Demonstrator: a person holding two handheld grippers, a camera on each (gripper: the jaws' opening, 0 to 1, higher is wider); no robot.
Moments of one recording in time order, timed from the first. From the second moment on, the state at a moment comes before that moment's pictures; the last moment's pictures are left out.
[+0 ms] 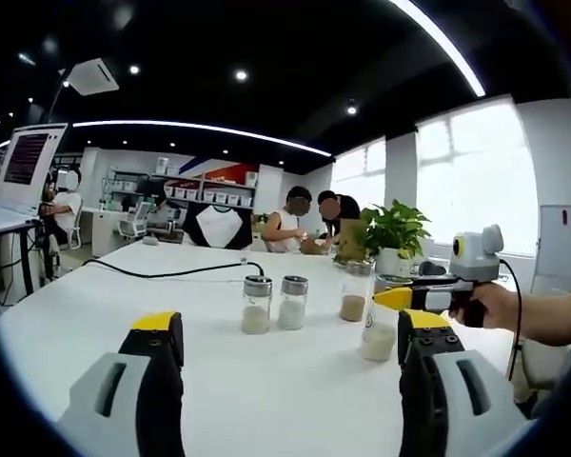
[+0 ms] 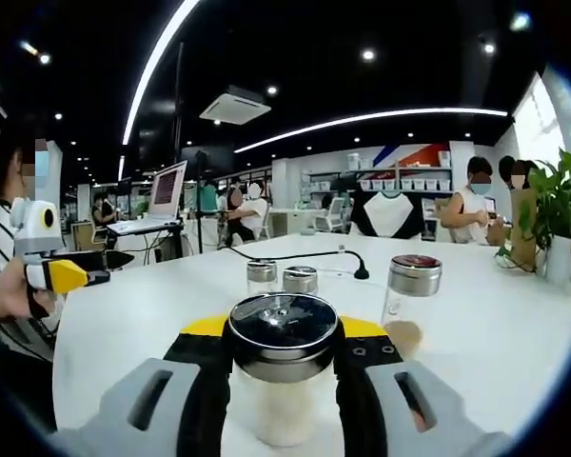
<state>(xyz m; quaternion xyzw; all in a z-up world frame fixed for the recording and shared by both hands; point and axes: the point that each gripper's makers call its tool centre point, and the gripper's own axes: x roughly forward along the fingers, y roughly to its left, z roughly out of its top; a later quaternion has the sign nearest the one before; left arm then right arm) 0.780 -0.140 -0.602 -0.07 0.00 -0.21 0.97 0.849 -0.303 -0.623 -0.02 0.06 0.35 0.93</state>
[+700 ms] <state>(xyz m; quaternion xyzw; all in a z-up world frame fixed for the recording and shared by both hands) 0.779 -0.141 -0.604 -0.07 0.01 -0.21 0.97 0.846 -0.310 -0.624 0.01 0.08 0.32 0.94</state>
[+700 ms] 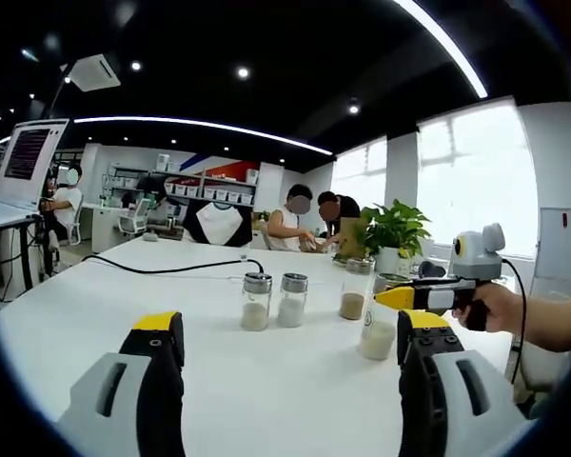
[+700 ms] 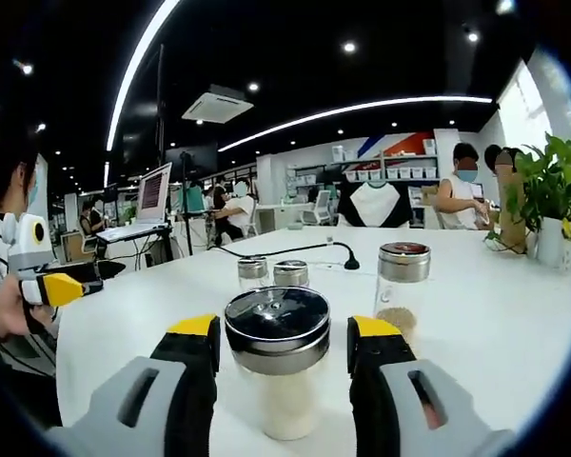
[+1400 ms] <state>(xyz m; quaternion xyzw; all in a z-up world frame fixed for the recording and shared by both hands) 0.777 -0.144 -0.599 -0.07 0.00 -0.22 0.97 0.844 -0.317 -0.606 0.02 0.04 0.19 0.98</state>
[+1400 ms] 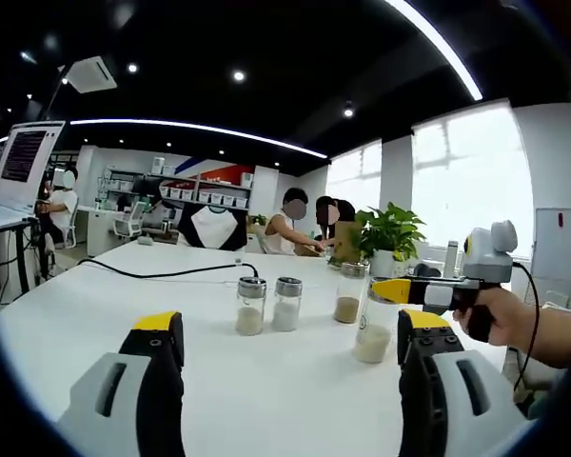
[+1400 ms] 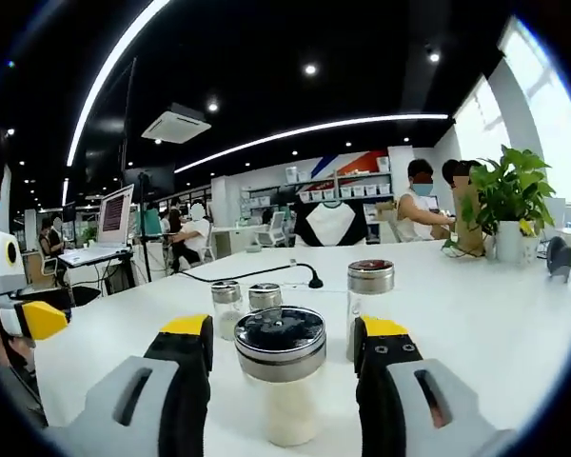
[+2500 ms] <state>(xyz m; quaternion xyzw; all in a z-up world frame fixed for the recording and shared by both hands) 0.778 -0.147 -0.598 -0.05 0.00 -0.23 0.97 0.861 -0.313 -0.622 -0.01 0.07 0.15 0.99</state>
